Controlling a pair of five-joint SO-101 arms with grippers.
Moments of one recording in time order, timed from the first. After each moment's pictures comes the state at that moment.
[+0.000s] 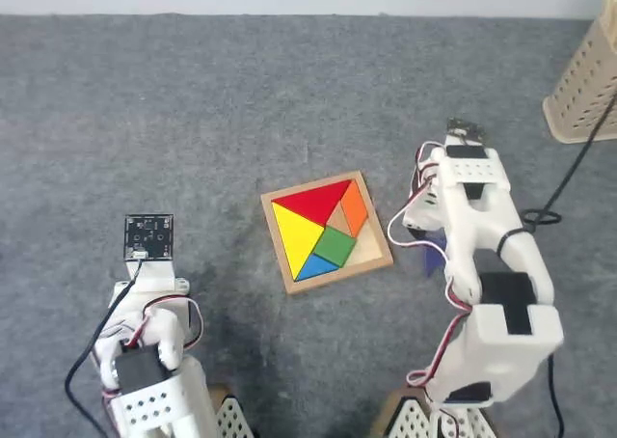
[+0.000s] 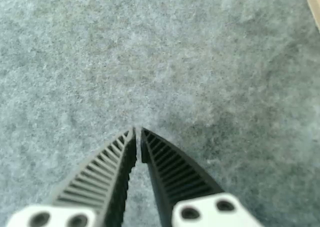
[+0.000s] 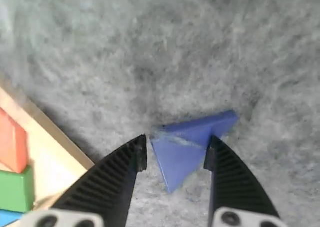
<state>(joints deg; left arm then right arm) -25.1 -103.4 96.9 71.5 -11.3 -4.1 12.0 21.1 67.9 -16.0</state>
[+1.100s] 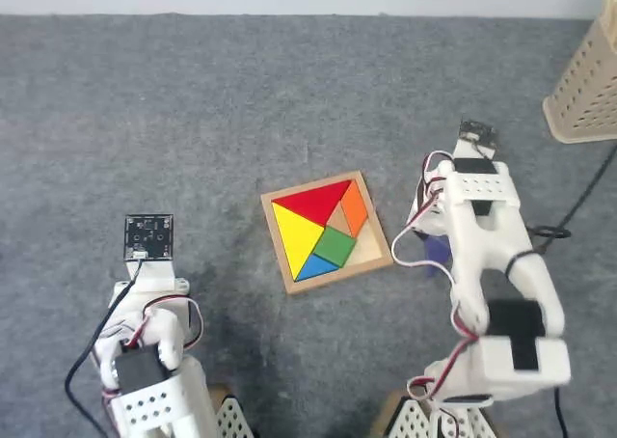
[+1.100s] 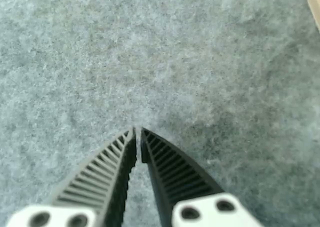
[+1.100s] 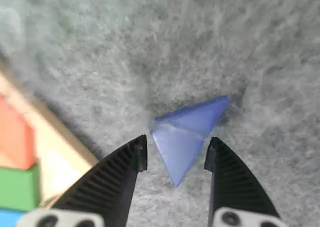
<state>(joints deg) -25.1 -103.4 96.9 71.5 -11.3 -3.6 4.7 27.8 63.9 -19.5</state>
